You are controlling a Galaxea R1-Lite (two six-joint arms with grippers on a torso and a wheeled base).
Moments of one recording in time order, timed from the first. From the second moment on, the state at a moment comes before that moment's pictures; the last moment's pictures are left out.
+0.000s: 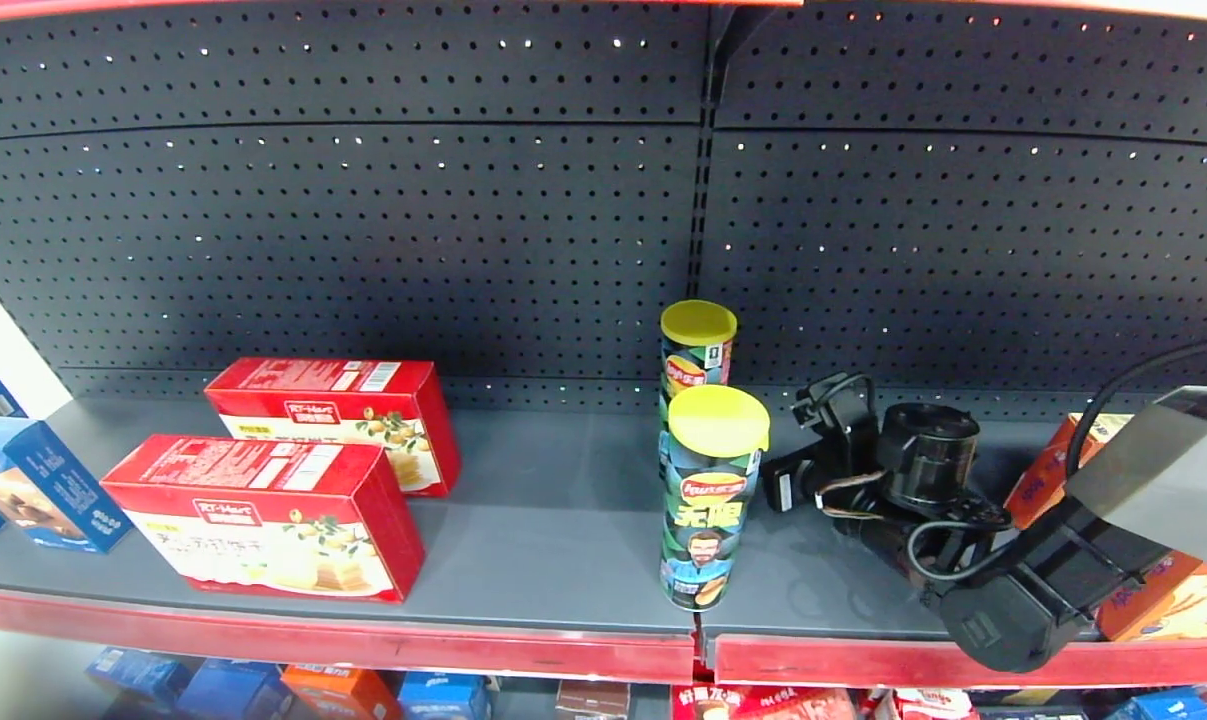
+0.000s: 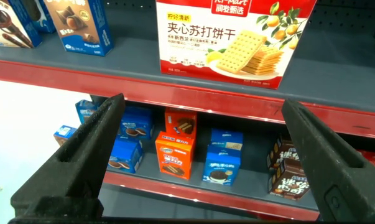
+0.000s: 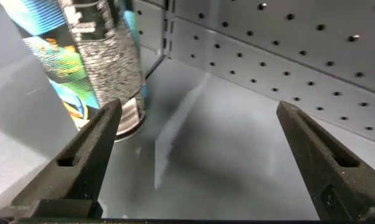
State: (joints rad) left arm 0.00 0.00 -0.02 0.02 0.13 -0.06; right arm 0.47 2.09 -0.75 -1.27 -0.09 -0.16
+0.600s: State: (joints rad) left arm 0.00 0.00 -0.02 0.02 0.13 -0.06; right arm 0.38 1.72 -0.59 -1.16 -0.15 -0.17
